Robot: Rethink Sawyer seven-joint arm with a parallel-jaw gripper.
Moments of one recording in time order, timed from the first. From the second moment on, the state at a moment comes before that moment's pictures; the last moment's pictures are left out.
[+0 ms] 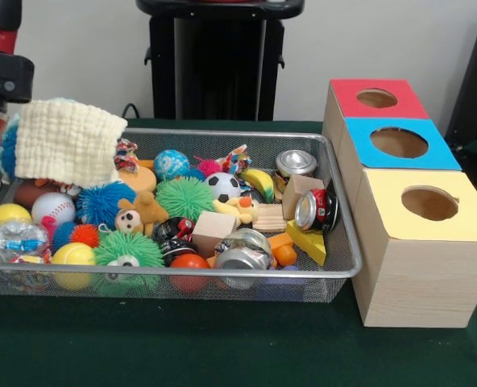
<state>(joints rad) -1.30 -0.40 0.60 1.90 -0.06 -0.23 1.96</state>
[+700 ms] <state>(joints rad) -1.30 -0.43 0.60 1.90 -0.09 -0.23 1.96</state>
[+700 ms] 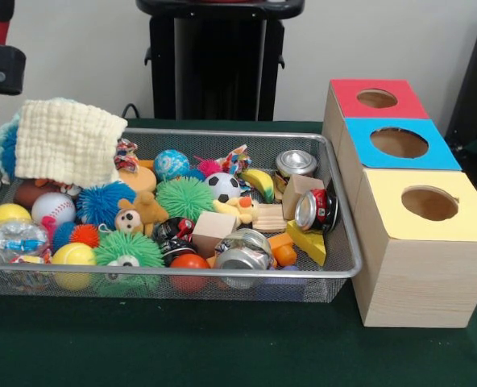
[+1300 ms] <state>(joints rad) -1.33 -0.40 0.61 1.90 -0.13 -0.23 1.96</state>
